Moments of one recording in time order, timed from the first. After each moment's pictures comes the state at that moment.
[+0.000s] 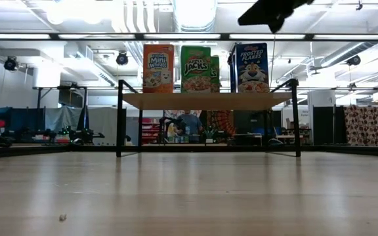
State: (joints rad) left arm -0.37 1.17 1.07 -0.27 -0.56 0.08; right arm 0.00 1.06 0.89 -0.19 0.18 -0.03
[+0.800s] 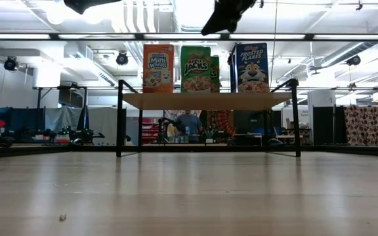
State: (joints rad) left arm -0.37 0.83 0.67 0.00 -0.57 0.10; right arm -0.33 1.55 1.62 -0.67 -0.09 -0.26
